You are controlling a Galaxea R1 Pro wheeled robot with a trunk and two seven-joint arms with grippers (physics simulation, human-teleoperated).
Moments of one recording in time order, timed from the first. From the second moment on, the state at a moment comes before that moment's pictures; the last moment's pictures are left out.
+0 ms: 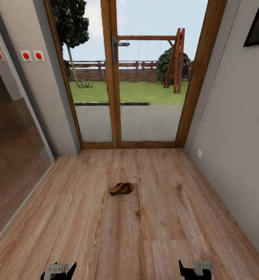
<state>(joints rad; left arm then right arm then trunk) -0.19 0.13 0.21 -0.46 0.09 -0.40 -0.41 -0.41 -0.06 -0.27 -0.04 0.24 -0.60 -0.03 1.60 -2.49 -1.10</state>
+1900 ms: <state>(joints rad) -0.17 0.16 0.25 -0.45 0.13 -0.48 -0.40 -0.48 -0.08 -0.26 -0.13 0.22 -0.64 -0.07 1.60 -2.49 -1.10</state>
